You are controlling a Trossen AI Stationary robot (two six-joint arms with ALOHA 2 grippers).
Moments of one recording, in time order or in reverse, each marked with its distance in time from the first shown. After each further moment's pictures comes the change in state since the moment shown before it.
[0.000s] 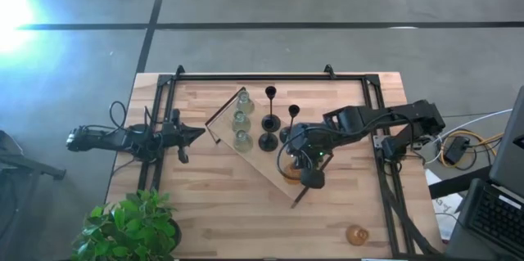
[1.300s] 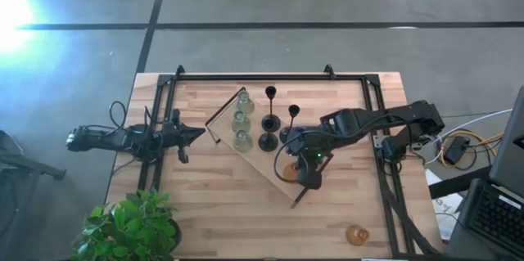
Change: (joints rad) left arm 0.000 0.000 0.000 0.000 0.000 0.000; right arm 0.000 0.008 -0.044 -0.012 -0.001 0.105
